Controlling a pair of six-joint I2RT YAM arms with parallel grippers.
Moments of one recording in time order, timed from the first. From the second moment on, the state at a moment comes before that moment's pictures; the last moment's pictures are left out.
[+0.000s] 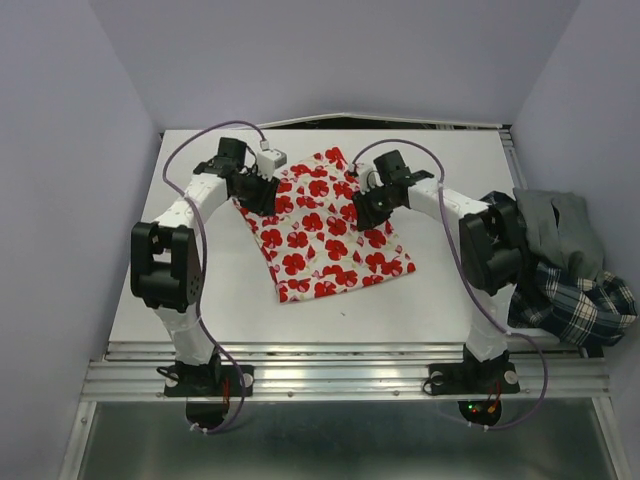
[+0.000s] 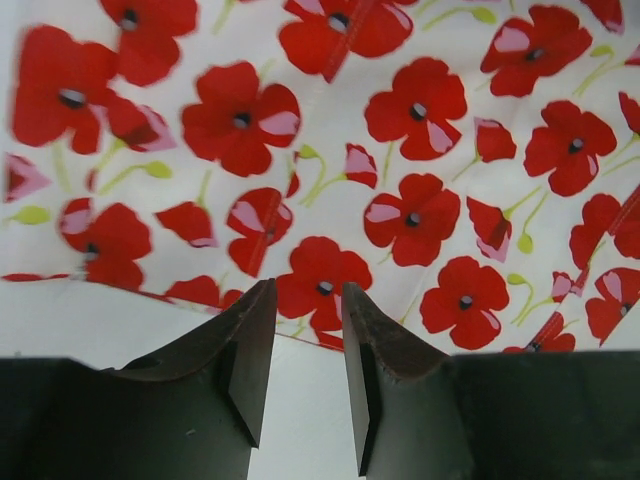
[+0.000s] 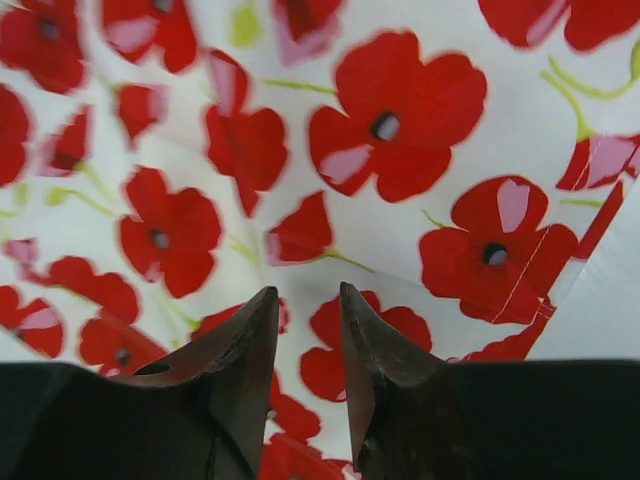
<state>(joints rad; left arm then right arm) -0.16 1.79 1.44 -0.64 0.44 0.34 0.42 1.96 1.50 -0.54 -0.43 -0.17</state>
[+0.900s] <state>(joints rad) -0.18 1.86 1.47 -0.70 0.46 0.40 0.62 1.73 1.16 -0.60 -0.46 -0.17</state>
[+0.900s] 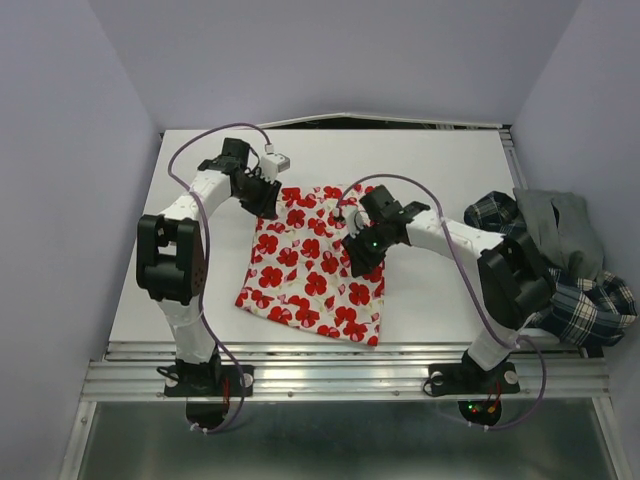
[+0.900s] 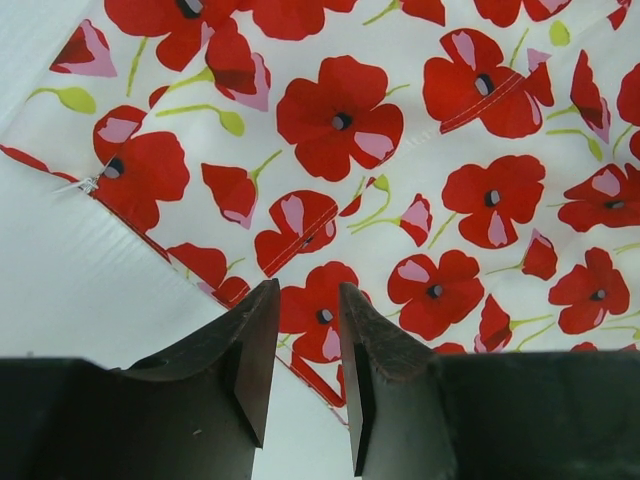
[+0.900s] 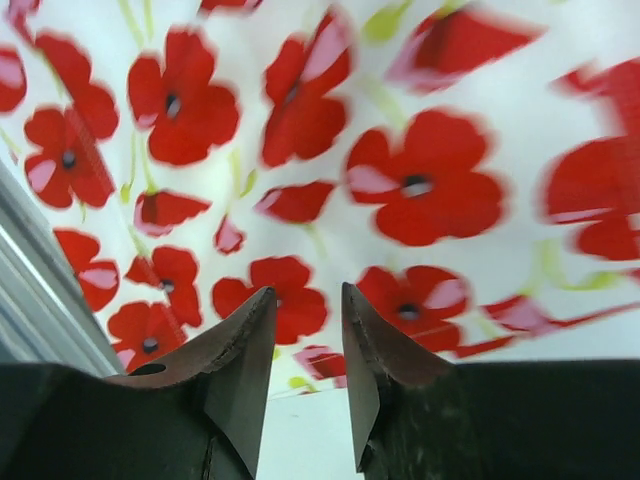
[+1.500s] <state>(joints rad) -0.15 2.04 1.84 -0.68 0.48 0.54 0.25 2.28 1.98 -0.55 -0.32 -0.34</state>
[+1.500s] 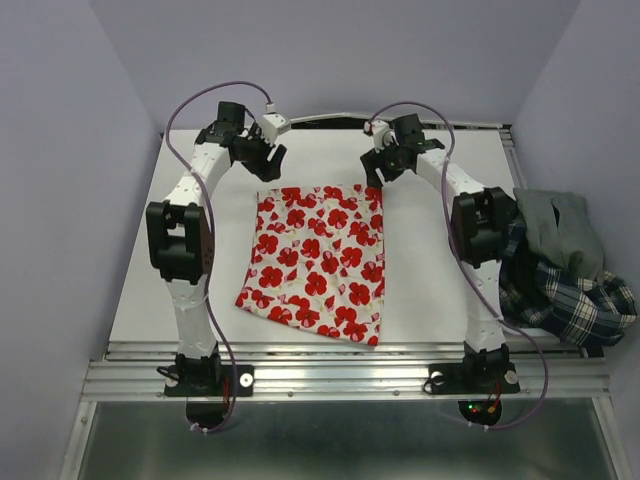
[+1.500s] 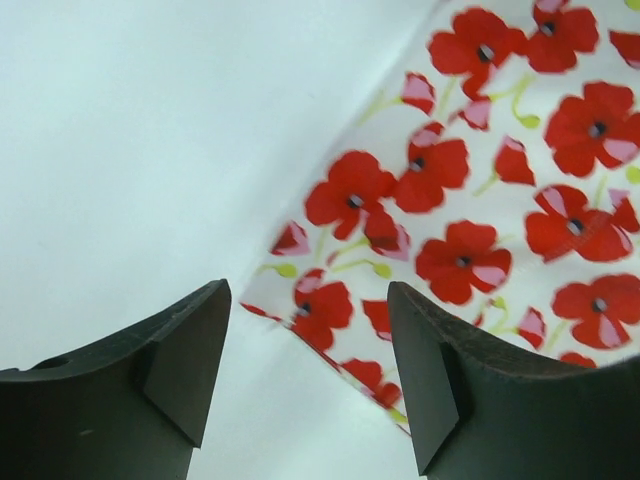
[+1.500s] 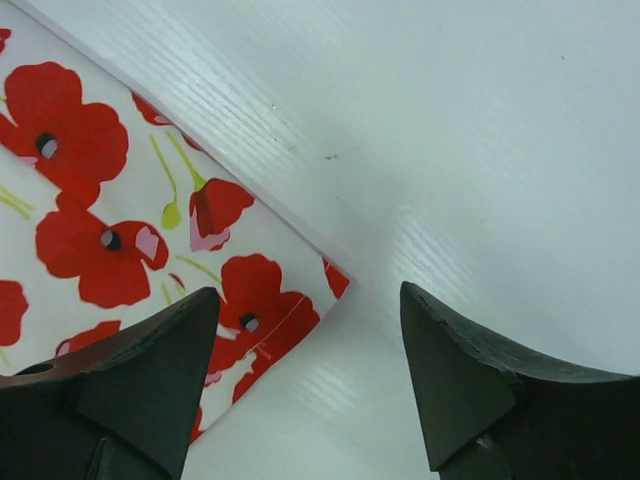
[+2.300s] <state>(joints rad) -0.08 2.47 2.18 -0.90 0.58 0.77 0.26 2.40 2.01 -0.51 -0.35 -0.51</state>
